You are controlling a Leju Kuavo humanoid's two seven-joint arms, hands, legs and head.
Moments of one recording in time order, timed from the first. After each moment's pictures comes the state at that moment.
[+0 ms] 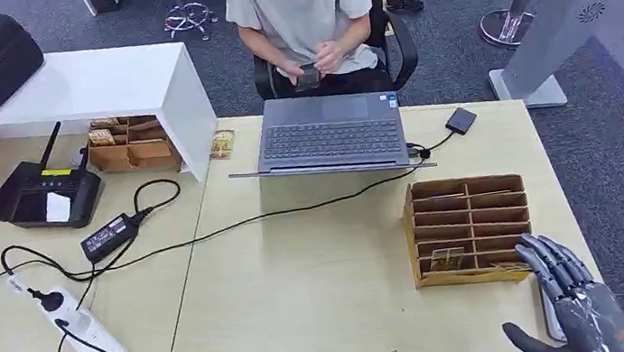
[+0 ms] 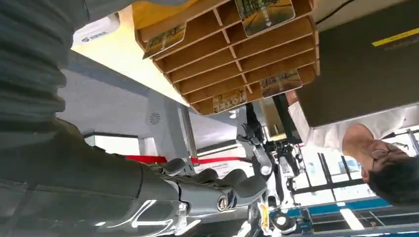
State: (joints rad) left arm 0.00 -0.23 0.17 -0.19 -0.26 -0.04 -0.03; right arm 0.37 -0.52 0.23 -1.89 0.89 -0.52 -0.15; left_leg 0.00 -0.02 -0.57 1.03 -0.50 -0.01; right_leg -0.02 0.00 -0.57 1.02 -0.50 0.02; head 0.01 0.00
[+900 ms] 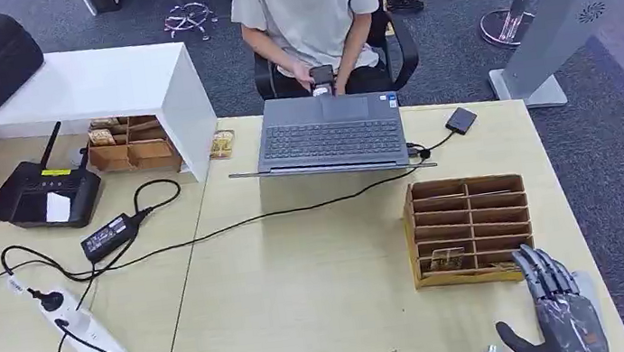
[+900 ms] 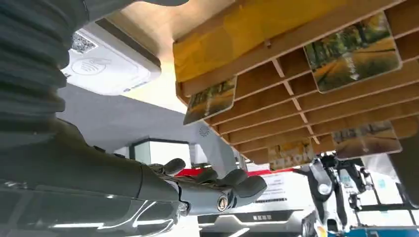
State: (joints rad) left arm 0.00 -0.23 0.17 -0.19 -0.30 -0.04 -0.02; right arm 0.27 -0.39 0.28 -1.54 0.99 -0.69 -0.07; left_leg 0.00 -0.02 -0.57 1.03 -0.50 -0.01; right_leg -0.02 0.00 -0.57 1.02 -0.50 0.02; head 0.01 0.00
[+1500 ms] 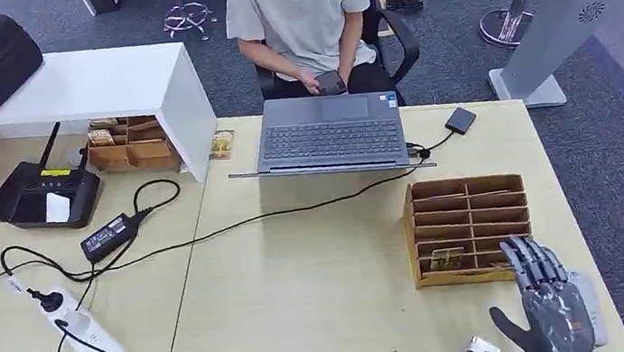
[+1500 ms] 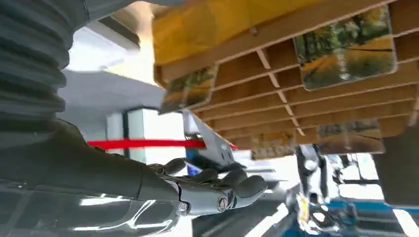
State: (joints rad) left arm 0.00 -0.23 0.17 -0.19 -0.33 -0.05 -0.01; right arm 0.19 -0.21 0.11 -1.43 1.18 -0.69 -0.25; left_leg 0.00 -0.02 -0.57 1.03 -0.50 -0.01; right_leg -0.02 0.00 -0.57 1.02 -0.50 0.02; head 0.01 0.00
